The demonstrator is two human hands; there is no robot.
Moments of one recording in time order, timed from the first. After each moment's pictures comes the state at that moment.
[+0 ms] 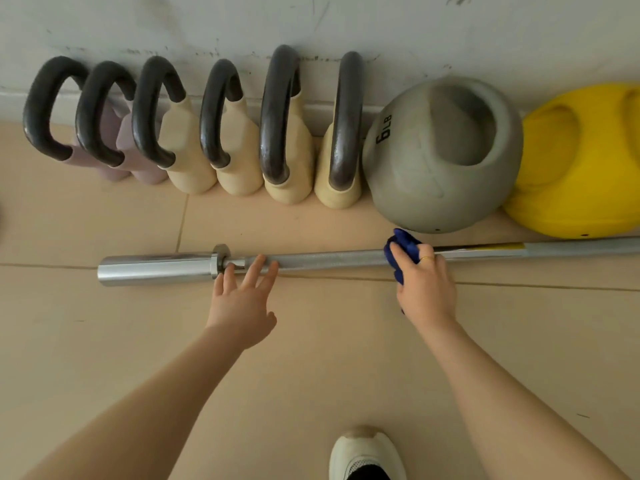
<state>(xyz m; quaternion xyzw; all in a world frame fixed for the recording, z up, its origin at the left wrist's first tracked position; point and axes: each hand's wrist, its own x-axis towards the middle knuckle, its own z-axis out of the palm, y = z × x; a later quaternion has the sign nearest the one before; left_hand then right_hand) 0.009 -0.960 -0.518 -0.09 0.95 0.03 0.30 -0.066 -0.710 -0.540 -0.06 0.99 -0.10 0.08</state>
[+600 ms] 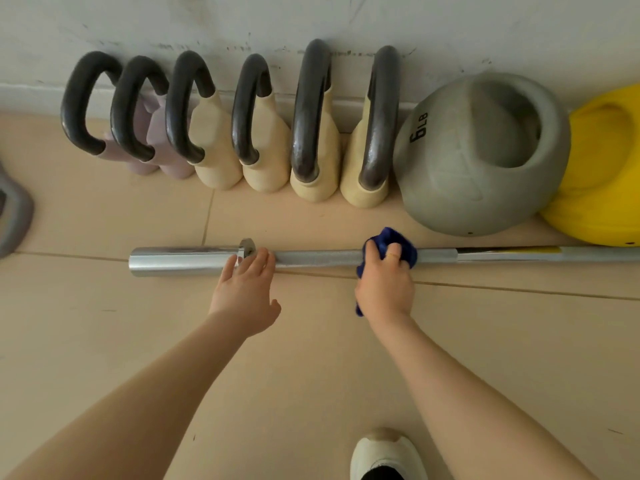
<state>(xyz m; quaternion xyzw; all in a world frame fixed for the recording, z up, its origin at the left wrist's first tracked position) 0.004 -0.992 -0.507 -0.06 0.95 0.00 0.29 -0.055 -0.803 -0.533 -0.03 0.98 -0.09 0.17</state>
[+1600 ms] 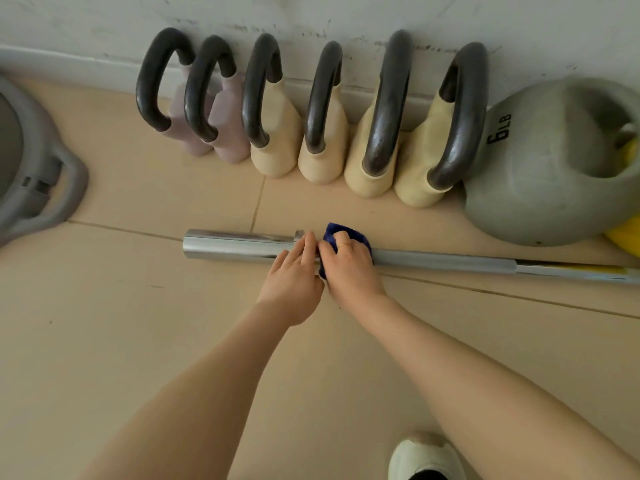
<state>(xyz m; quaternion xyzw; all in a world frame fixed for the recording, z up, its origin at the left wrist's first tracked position) 0.014 -1.010 -0.509 -0.12 0.94 0.24 0.23 -0.037 -0.912 -0.536 -0.31 0.94 -0.06 0.14</state>
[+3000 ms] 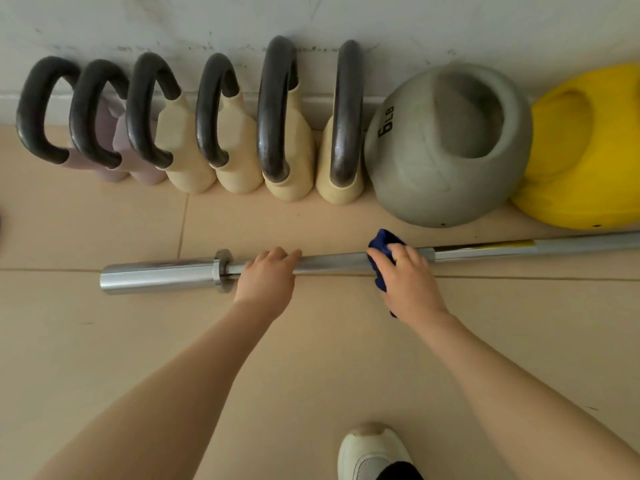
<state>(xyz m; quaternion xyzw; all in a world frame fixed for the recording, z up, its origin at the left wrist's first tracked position) -0.030 -0.944 -0.520 -0.06 0.97 0.10 0.22 -0.064 -0.722 -0.550 -0.23 0.97 -0.07 0.06</state>
